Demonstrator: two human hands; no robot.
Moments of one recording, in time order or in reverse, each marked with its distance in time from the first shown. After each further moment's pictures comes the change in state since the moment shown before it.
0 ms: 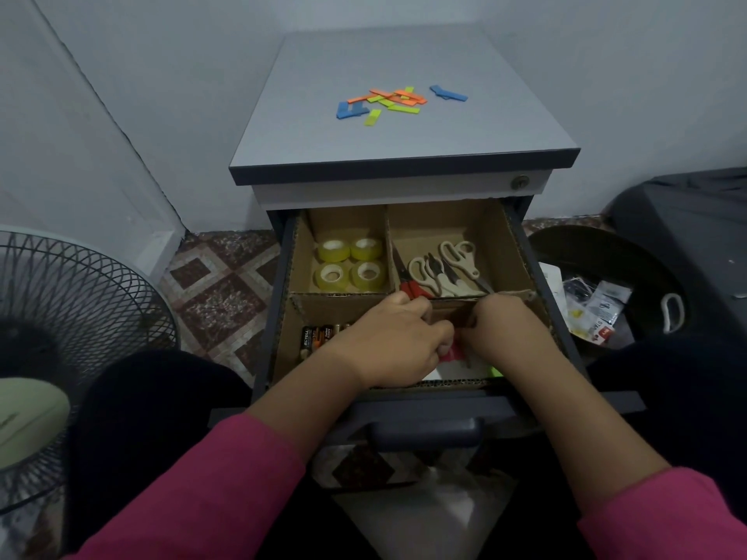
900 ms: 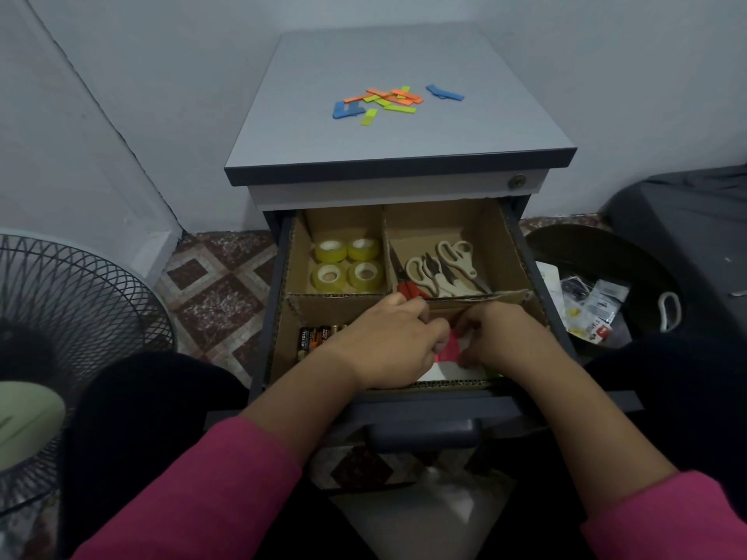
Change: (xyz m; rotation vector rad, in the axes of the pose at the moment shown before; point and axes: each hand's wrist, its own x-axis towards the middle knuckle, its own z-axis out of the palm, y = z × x) left_hand -0.004 0.002 -0.004 -0.048 -0.020 -0.028; right_hand -0.005 0.009 -0.006 0.097 -0.168 0.001
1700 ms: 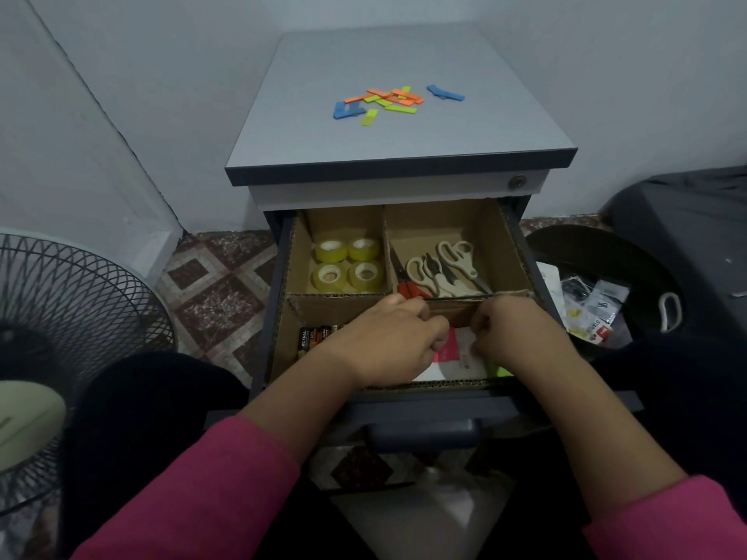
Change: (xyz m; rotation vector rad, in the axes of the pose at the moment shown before) left_hand 0.000 -0.004 0.002 -0.049 -0.018 -0.017; right_hand -0.006 -0.001 -0.007 -0.103 0.093 0.054
